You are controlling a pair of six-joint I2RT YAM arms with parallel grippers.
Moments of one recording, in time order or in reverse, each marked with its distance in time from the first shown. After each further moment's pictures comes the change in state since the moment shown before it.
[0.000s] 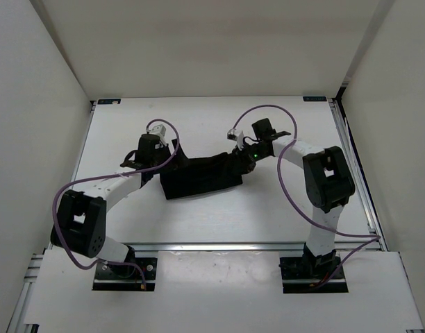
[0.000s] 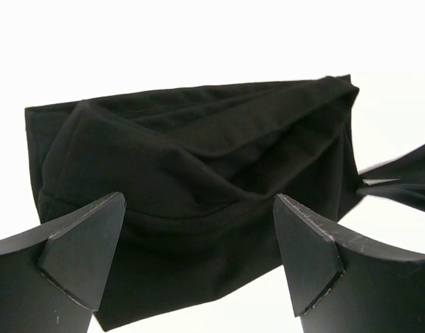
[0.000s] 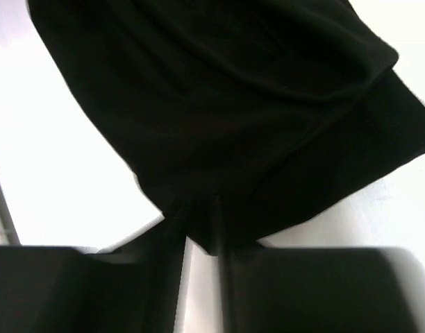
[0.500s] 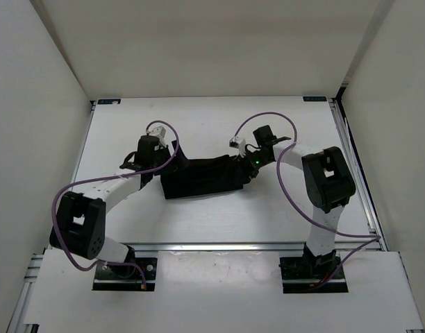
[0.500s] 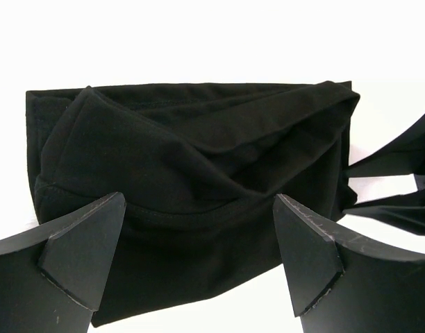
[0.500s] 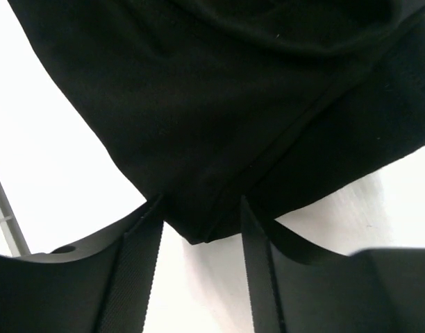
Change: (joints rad) left arm 0.006 -0.013 -0.027 0.012 0.022 -0.010; right arm -0.005 -0.004 -0.086 -0.004 0.031 0.006
